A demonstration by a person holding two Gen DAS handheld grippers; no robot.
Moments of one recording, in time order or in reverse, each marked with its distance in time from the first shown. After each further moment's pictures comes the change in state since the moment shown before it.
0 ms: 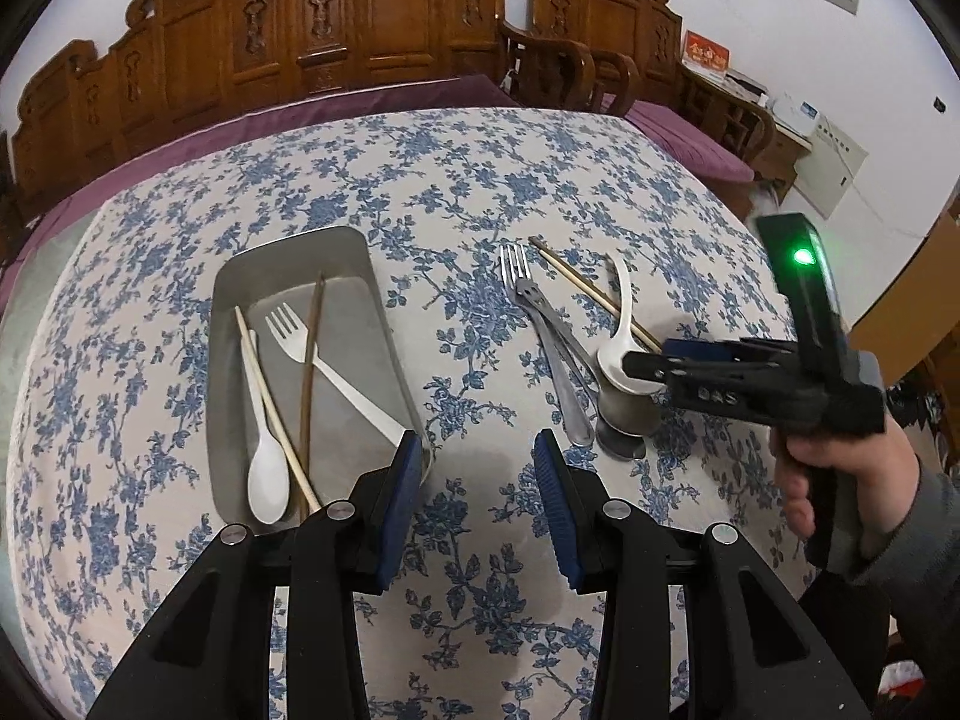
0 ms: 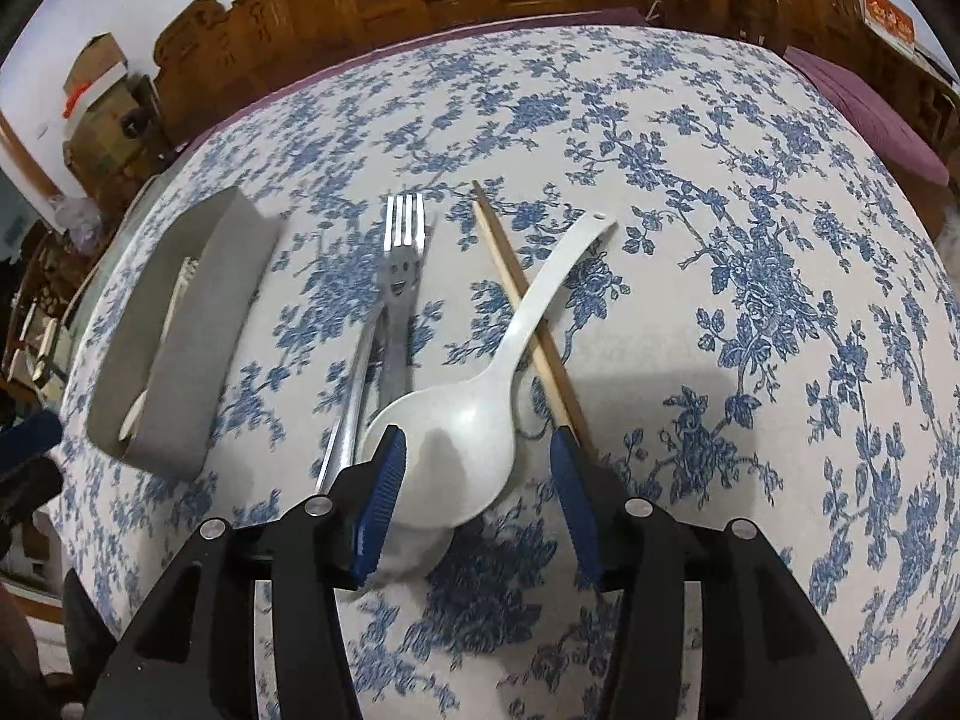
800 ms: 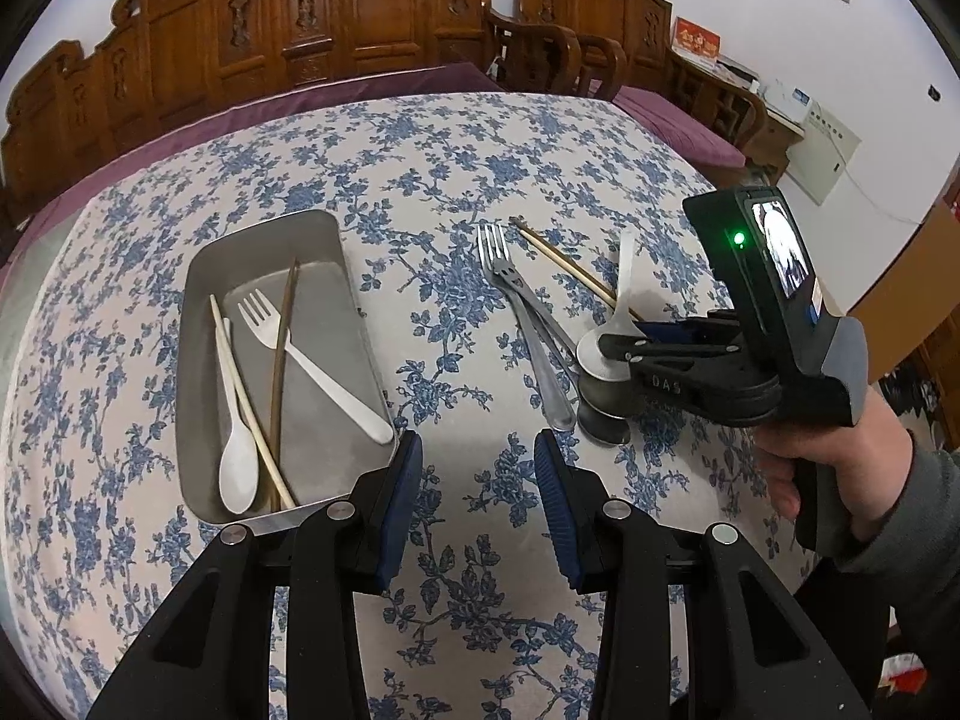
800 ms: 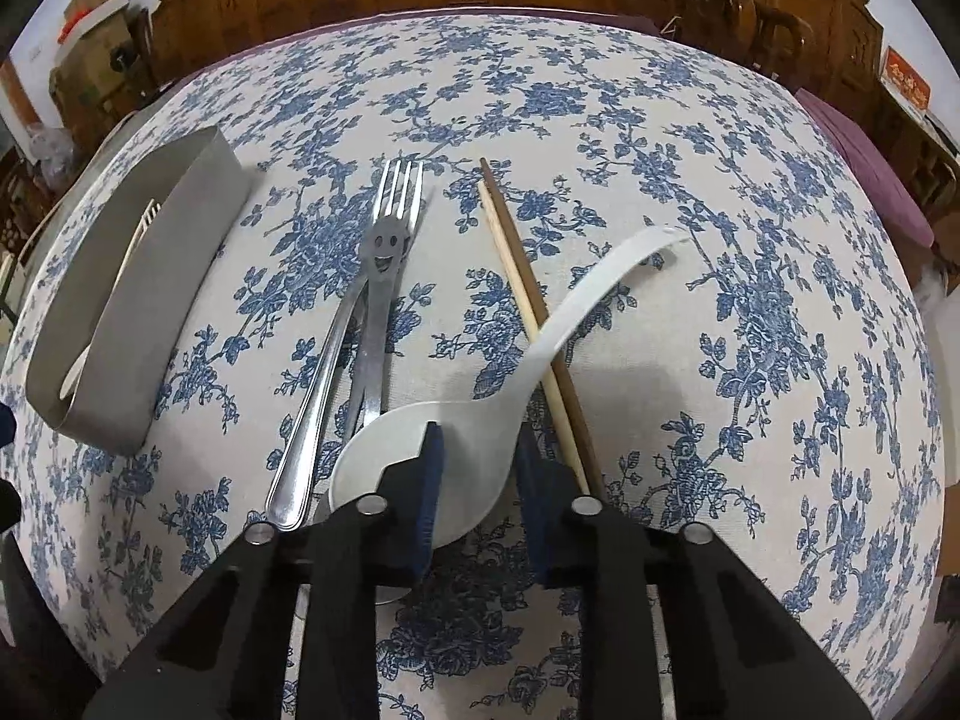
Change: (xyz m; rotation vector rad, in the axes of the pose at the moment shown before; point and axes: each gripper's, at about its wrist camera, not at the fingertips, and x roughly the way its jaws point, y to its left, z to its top) left arm 0.009 -0.010 -0.005 0.015 0.026 -0.015; right arm 0.014 0.015 0.001 -0.121 0.038 -0.128
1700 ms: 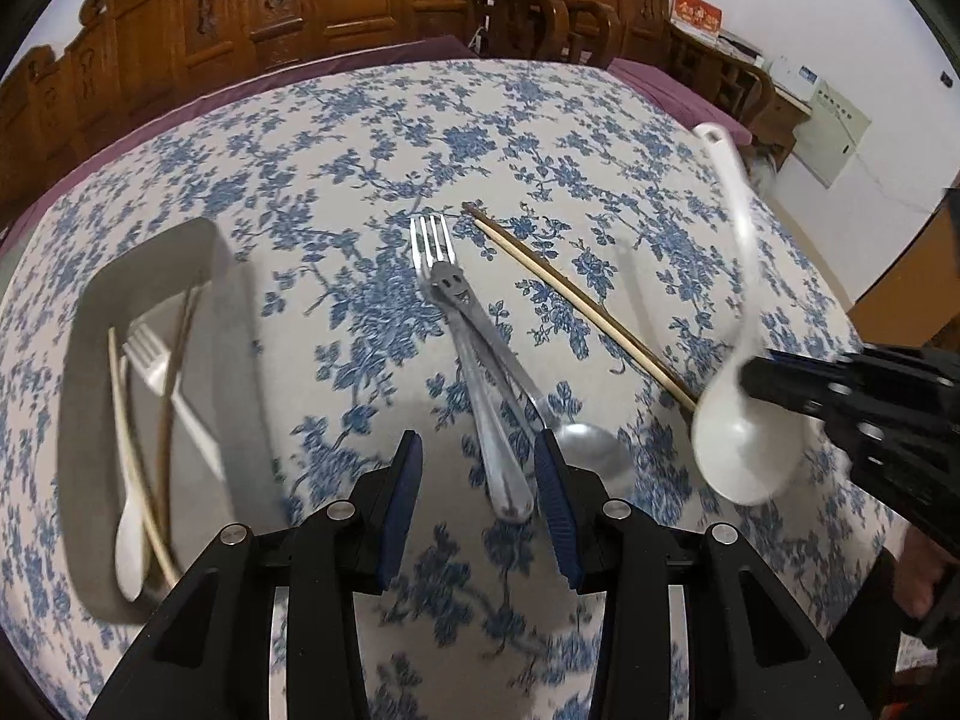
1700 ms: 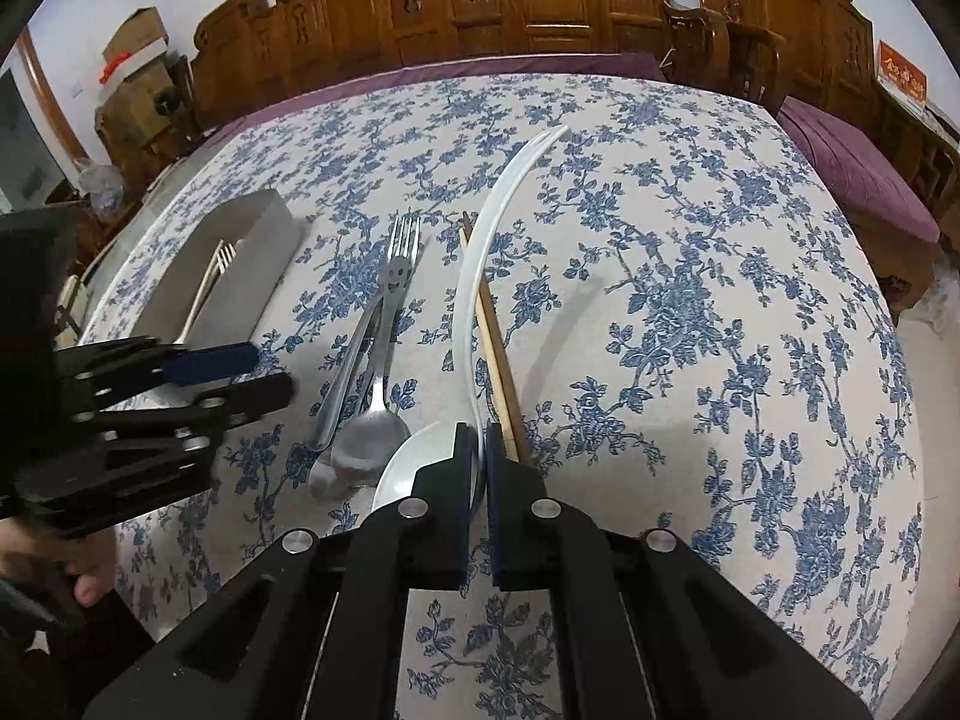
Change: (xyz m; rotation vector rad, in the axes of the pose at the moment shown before) left arm 0.083 -0.041 0.035 0.012 0.053 0.009; right arm -0.078 -0.045 -0.030 0.005 -0.111 0.127
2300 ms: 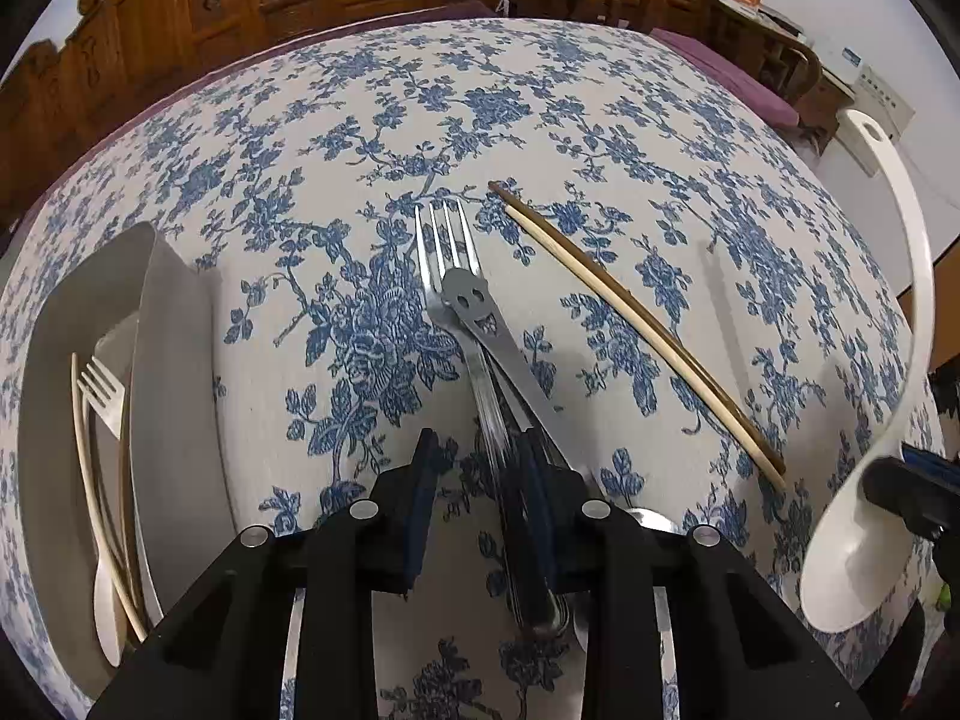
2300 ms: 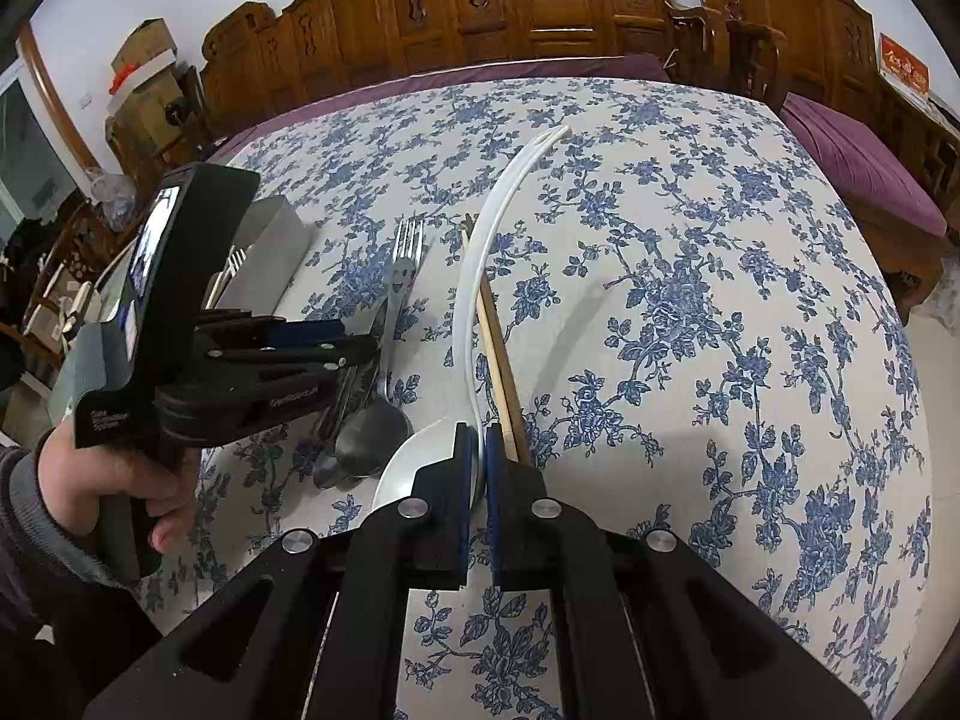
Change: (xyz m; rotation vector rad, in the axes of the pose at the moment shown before) left arm 0.058 0.000 0.030 -0.021 0.073 0.073; right arm -0.001 -0.006 -0.006 0.008 -0.013 0.032
